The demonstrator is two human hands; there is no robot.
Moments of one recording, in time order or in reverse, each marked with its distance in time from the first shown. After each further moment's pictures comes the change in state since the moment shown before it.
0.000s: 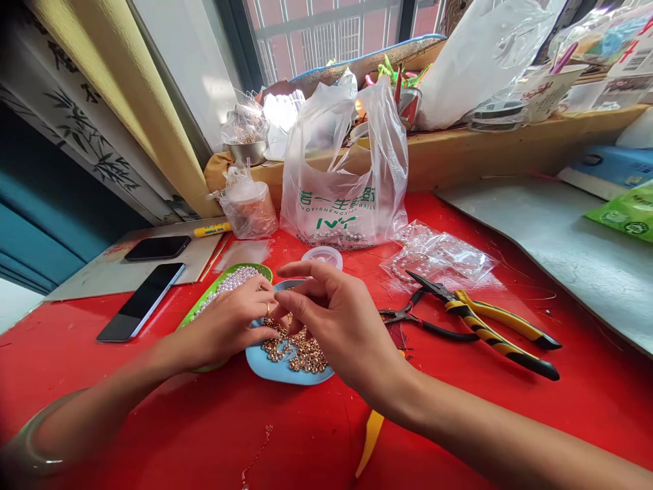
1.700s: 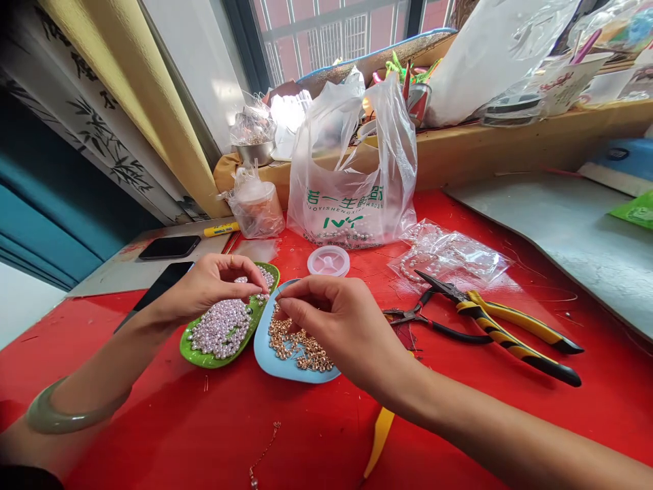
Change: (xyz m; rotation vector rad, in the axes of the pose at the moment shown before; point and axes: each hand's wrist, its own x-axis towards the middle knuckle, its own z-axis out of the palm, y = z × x) left_hand 0.001 -0.022 -0.031 -0.648 0.175 -0.372; right_hand 0.001 0.002 -0.002 -0.177 -0.063 0.004
